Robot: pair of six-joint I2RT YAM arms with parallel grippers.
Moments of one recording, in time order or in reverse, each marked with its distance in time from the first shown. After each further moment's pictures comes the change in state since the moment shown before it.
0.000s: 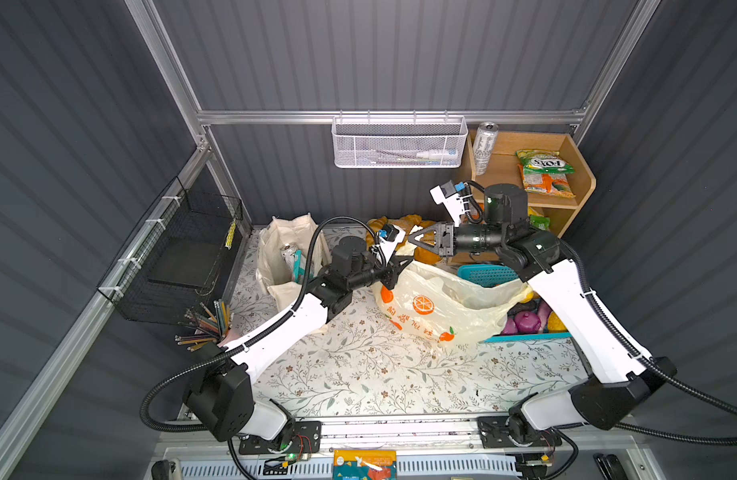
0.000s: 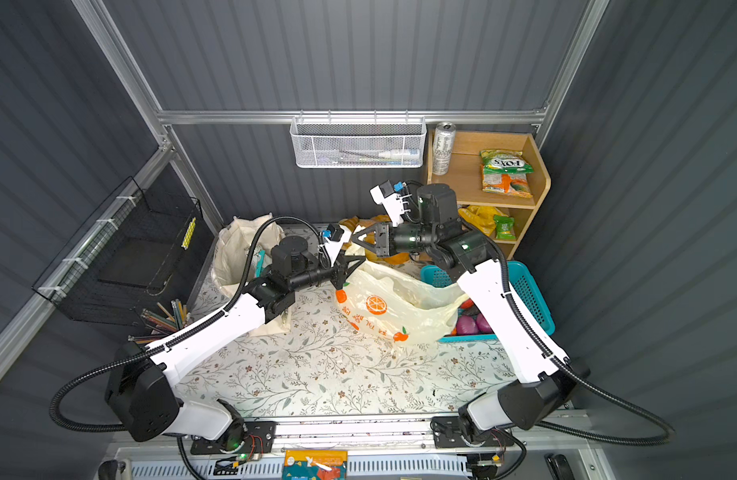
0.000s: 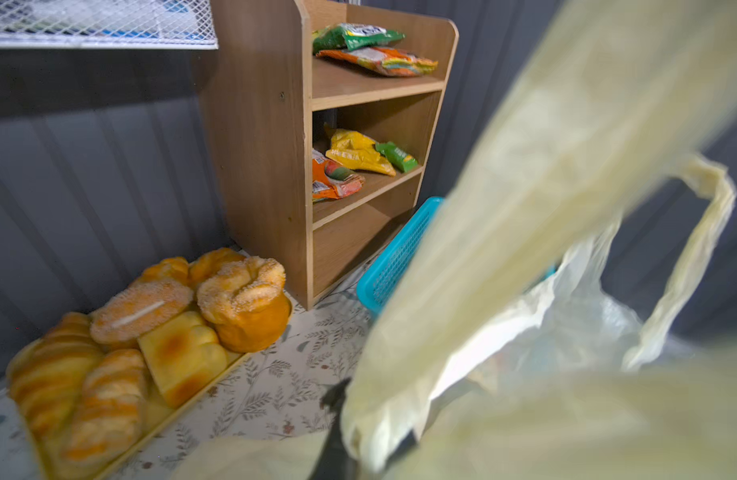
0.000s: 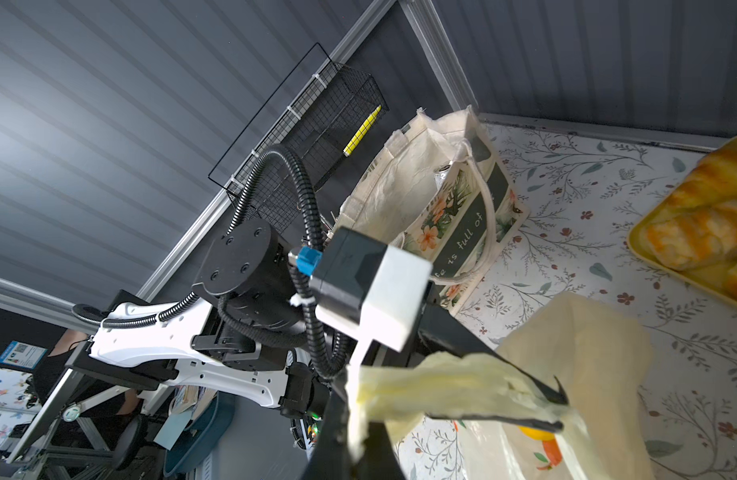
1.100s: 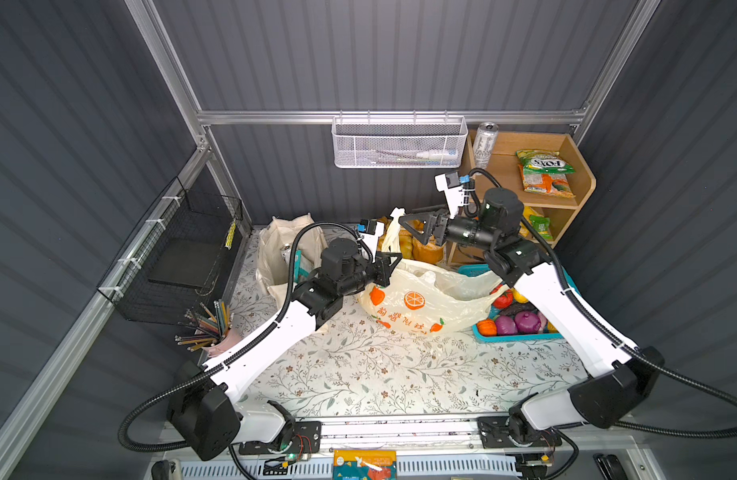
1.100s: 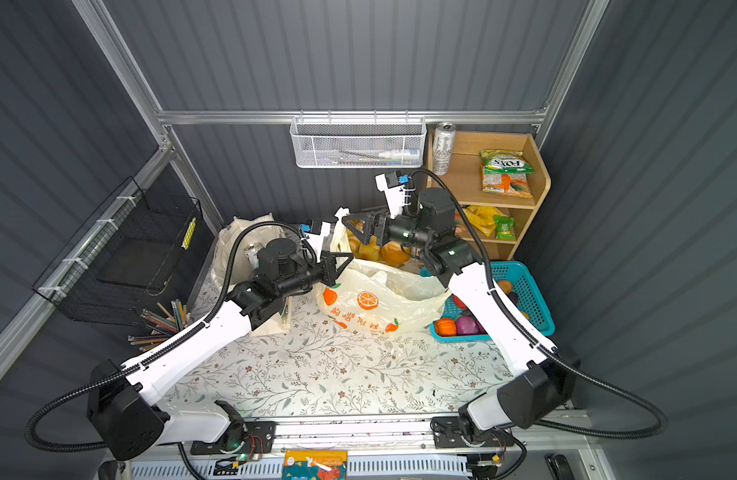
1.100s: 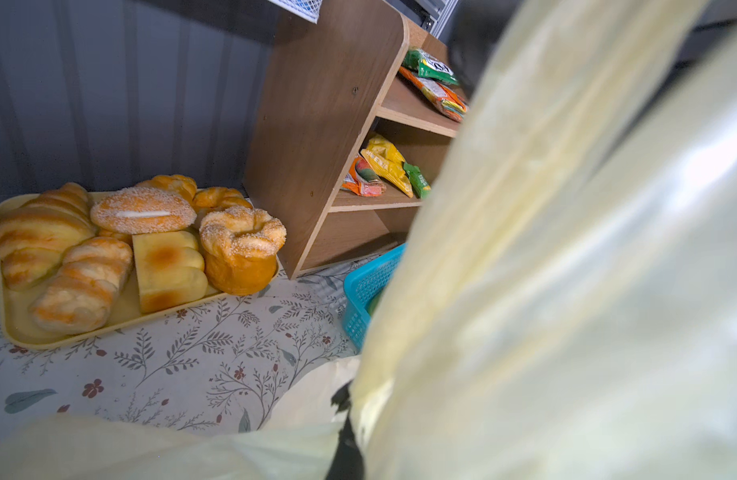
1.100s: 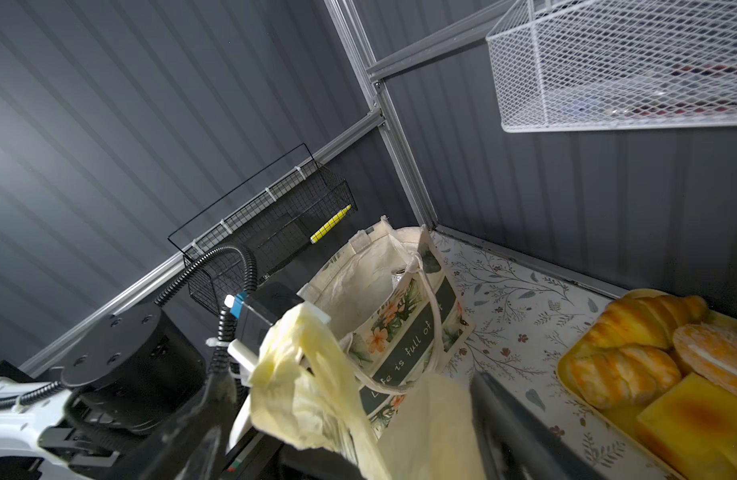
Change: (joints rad) left arm -0.011 -0.104 -0.018 -0.117 -0.100 -0.383; right arm -0.008 0.025 -0.174 0.489 0.124 -0.008
